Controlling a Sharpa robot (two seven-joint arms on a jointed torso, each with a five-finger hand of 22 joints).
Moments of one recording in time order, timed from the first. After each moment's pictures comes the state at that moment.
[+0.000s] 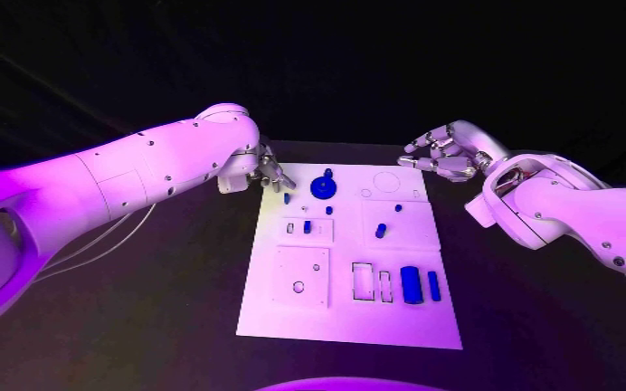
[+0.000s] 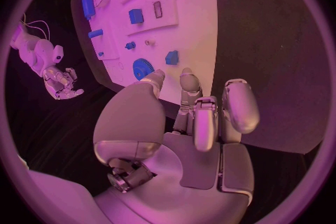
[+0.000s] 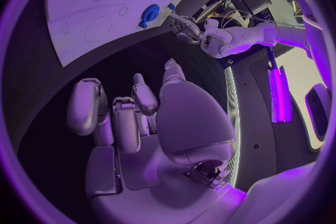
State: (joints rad) left arm 1.34 -0.55 -0.03 1.13 -1.04 0.28 -0.69; left_hand 1.09 -0.09 0.19 0.29 0.20 0.87 0.07 0.67 0.28 1.19 0.00 1.02 0.81 1.47 -0.07 1.55 1.31 0.08 1.39 0.04 1.34 1.14; right arm 1.30 -0.93 -0.12 1.57 -0.99 -0.49 -0.01; right_hand 1.32 -0.01 -0.21 0.29 0.32 0.94 0.15 0.18 0.13 1.27 0.07 1.25 1.20 1.47 0.00 1.51 1.31 0.07 1.38 0.10 1.21 1.28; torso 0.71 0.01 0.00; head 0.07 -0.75
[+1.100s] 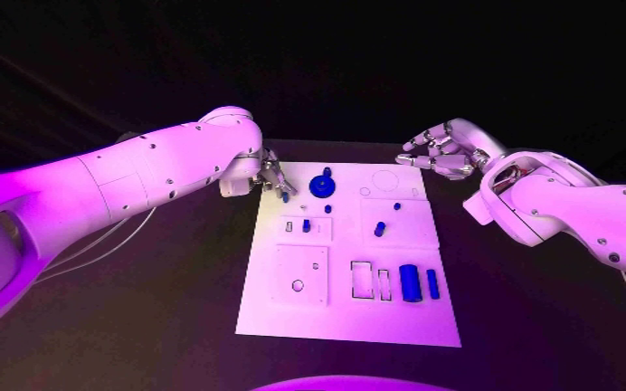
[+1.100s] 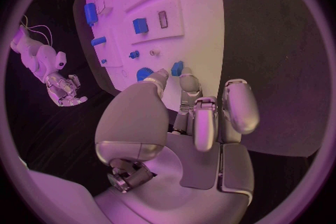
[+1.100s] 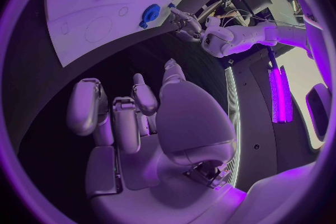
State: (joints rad) left arm 1.33 -0.55 -0.03 1.15 -1.03 0.30 -0.70; left_hand 1.14 -0.07 0.19 0.29 0.20 0.89 0.07 0.67 0.27 1.19 -0.01 1.04 0.82 1.47 -0.07 1.55 1.31 0.08 1.40 0.04 1.35 1.15; right arm 1.30 -0.92 -0.12 1.57 -0.98 -0.49 -0.01; right_hand 1.32 -0.01 -0.21 0.28 0.32 0.94 0.15 0.18 0.13 1.27 0.07 1.25 1.20 1.47 0.00 1.51 1.31 0.07 1.38 0.10 1.21 1.28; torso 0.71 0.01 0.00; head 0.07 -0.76
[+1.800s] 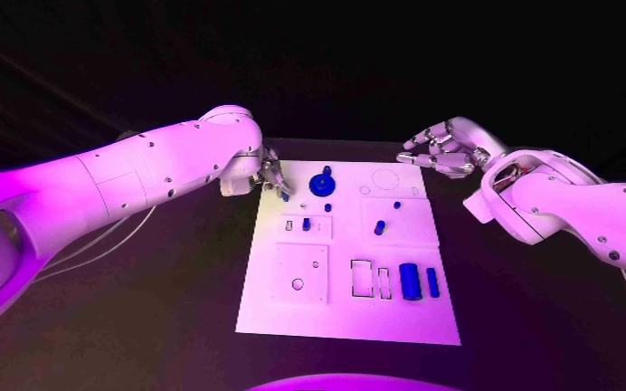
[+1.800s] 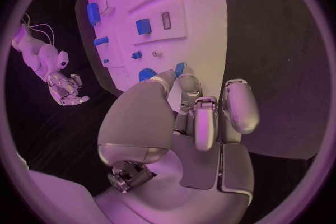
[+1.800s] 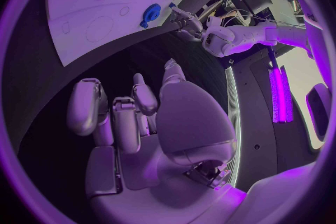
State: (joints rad) left arm 1.33 -0.55 -0.03 1.16 -1.01 0.30 -0.69; left_hand 1.33 -0.05 0.37 0.23 0.20 0.89 0.06 0.69 0.28 1.20 -0.02 1.04 0.81 1.47 -0.07 1.55 1.31 0.08 1.40 0.03 1.35 1.15; right arm 1.30 -0.92 -0.12 1.56 -0.98 -0.49 -0.01; right_hand 1.32 -0.01 -0.22 0.28 0.32 0.94 0.15 0.18 0.13 1.27 0.07 1.25 1.20 1.47 0.00 1.51 1.31 0.07 1.38 0.10 1.21 1.28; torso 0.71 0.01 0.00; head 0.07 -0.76
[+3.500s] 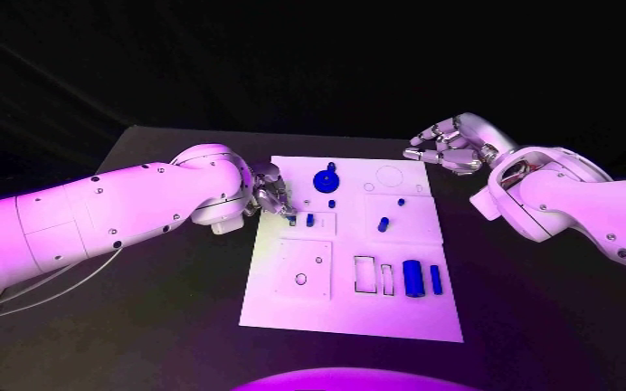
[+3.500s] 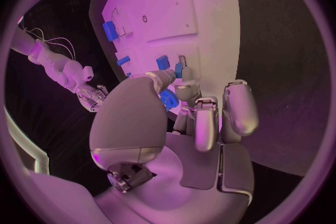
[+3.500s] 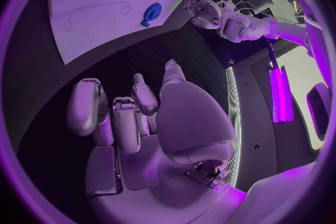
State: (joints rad) left arm 1.23 -0.79 -0.03 1.53 -1.07 0.08 -0.59; left_hand 1.27 -0.18 0.63 0.27 0.20 0.88 0.06 0.78 0.36 1.30 -0.03 1.11 0.88 1.47 -0.08 1.56 1.31 0.08 1.41 0.02 1.37 1.19; right arm 1.30 -0.94 -0.12 1.56 -0.98 -0.49 -0.01; right_hand 1.32 0.00 -0.21 0.28 0.32 0.94 0.15 0.18 0.13 1.27 0.07 1.25 1.20 1.47 0.00 1.51 1.31 0.07 1.38 0.10 1.21 1.28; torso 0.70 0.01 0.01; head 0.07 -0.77
